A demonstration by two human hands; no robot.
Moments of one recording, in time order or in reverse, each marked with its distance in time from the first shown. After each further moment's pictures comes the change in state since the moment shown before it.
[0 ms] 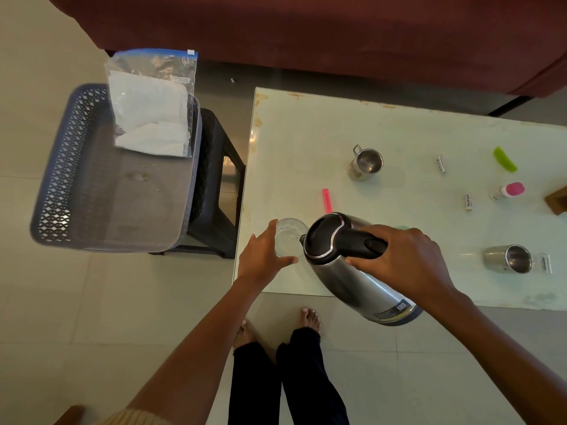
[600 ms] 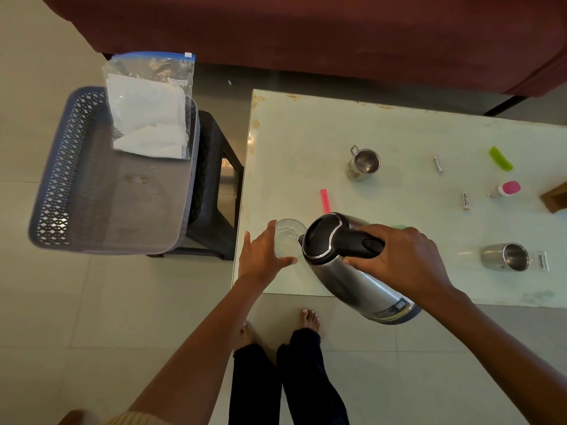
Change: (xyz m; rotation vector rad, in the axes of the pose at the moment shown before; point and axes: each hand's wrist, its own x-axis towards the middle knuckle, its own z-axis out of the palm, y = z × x) left_hand 0.003 -0.004 0.003 0.047 0.003 0.025; right_hand 0.000 -0.002 -0.002 -0.014 -0.005 -0.010
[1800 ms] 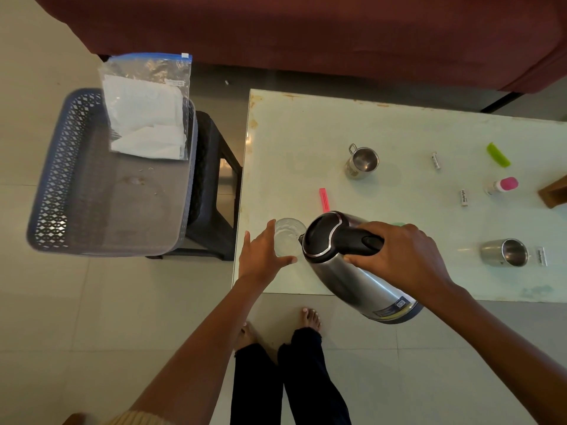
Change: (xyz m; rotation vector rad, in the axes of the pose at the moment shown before) left_hand 0.001 -0.001 0.001 0.019 -0.003 0.006; right_hand 0.002 -0.003 -0.001 -0.004 -0.012 0.009
